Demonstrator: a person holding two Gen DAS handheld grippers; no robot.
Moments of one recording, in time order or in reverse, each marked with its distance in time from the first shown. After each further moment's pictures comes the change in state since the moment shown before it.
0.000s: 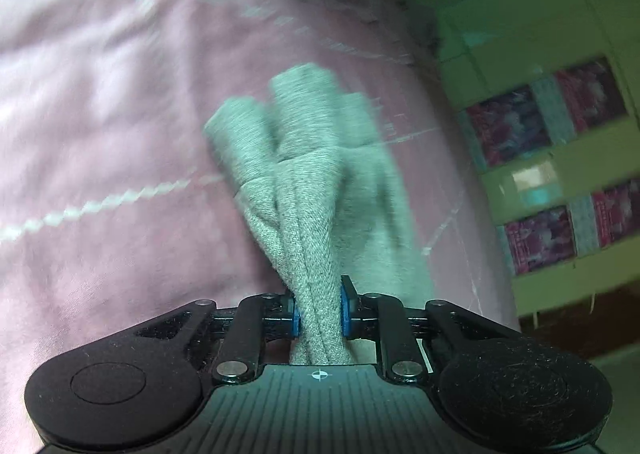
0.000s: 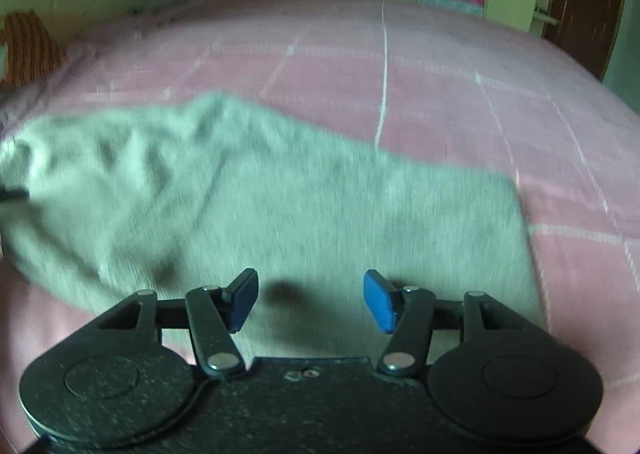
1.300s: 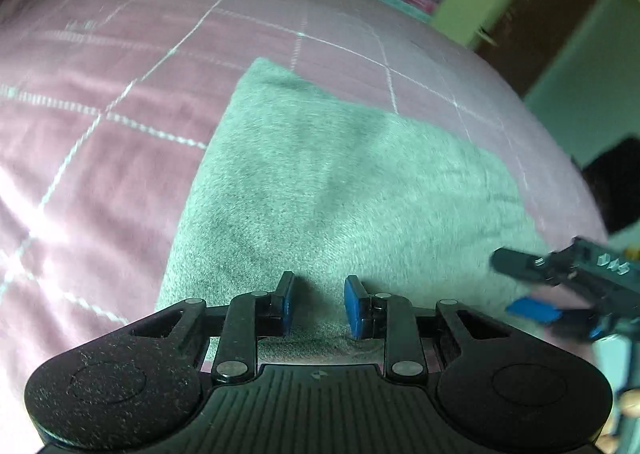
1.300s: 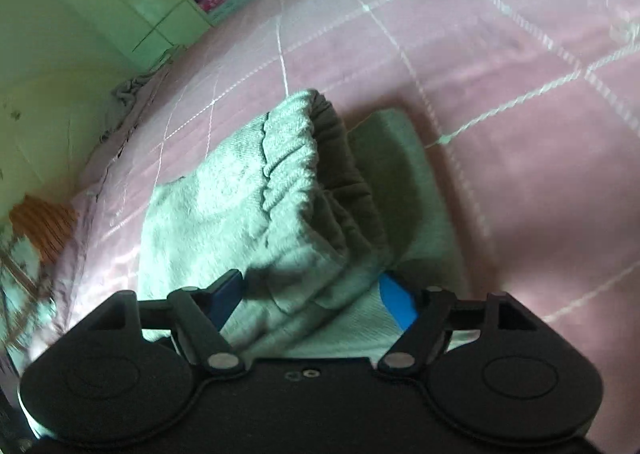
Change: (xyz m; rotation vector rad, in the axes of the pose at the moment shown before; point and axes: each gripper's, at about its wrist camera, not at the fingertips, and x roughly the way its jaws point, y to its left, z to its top) left arm 0.029 -0.158 -0.195 0.786 0.362 -0.033; right arm -0.012 -0.138 -0.007 0.600 0.089 0.259
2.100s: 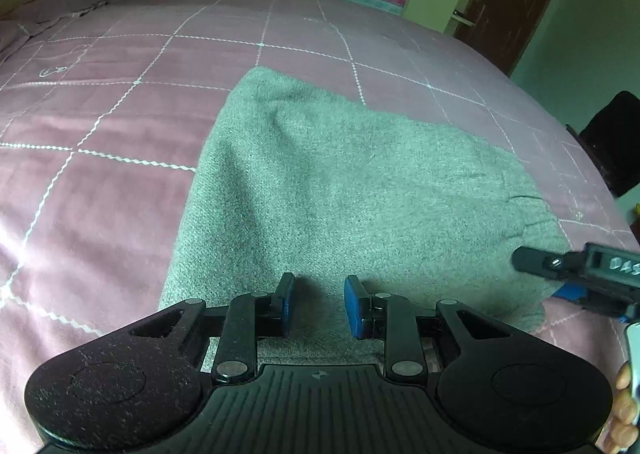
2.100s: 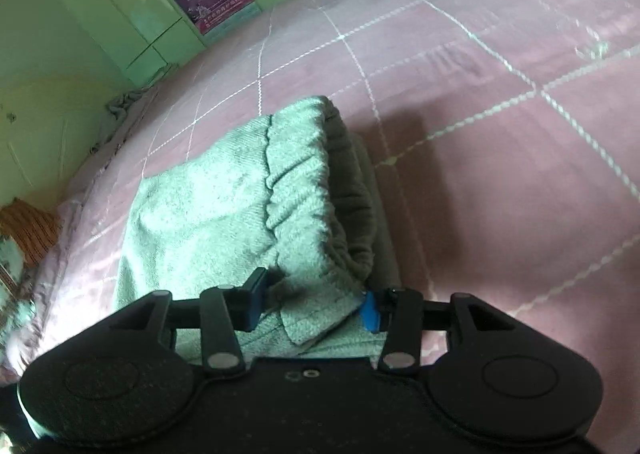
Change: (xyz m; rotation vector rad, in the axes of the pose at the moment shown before) left arm -0.005 -0.039 -0.014 0.164 -0.033 0.041; right arm -0.014 -0.025 -0.011 -0.087 -0.110 -0.051
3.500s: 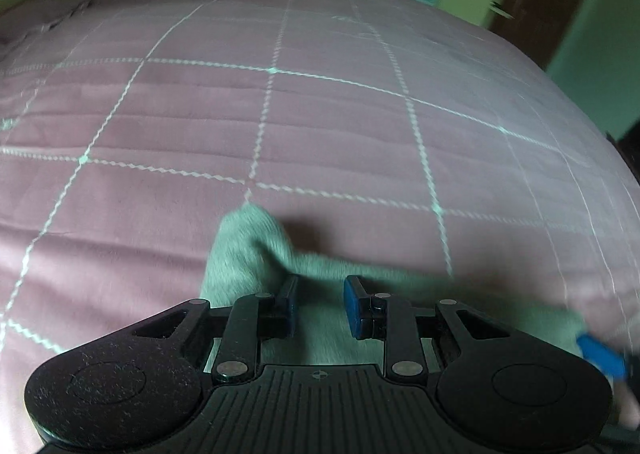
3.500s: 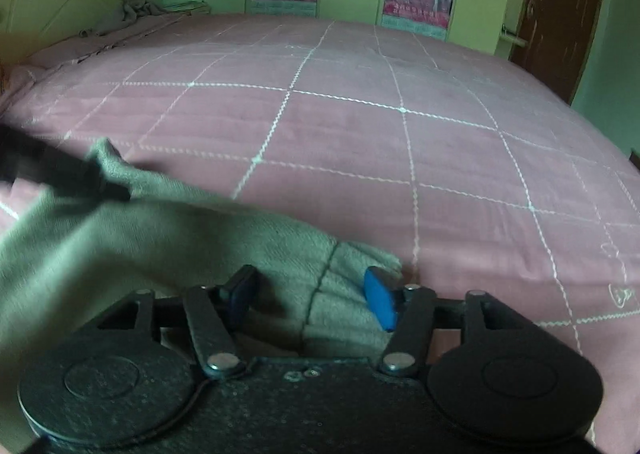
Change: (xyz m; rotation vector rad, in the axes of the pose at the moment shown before) left arm 0.123 0.007 0.137 -0.037 0.057 0.080; right arm 0.081 0.062 0.028 -0.562 -0.082 -0.269
